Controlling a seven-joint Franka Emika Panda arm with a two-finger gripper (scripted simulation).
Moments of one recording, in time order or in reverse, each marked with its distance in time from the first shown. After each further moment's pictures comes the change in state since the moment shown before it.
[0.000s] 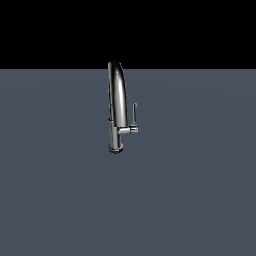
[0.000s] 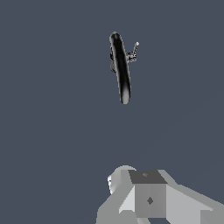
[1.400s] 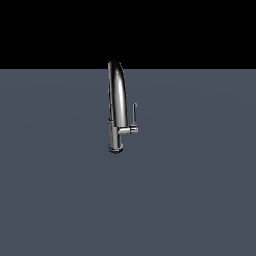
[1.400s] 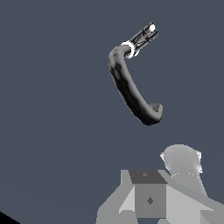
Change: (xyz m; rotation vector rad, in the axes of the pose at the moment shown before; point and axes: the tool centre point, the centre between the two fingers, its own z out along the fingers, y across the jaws) arm 0.152 0.014 0.052 0.355 -0.408 0.355
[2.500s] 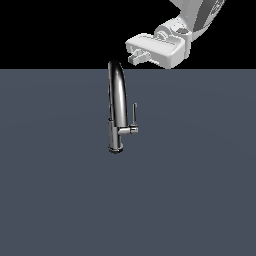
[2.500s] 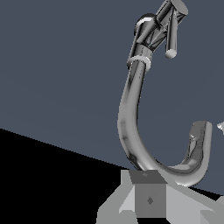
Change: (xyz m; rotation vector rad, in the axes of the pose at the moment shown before) arm 0.145 0.013 0.046 0.347 -0.394 0.335
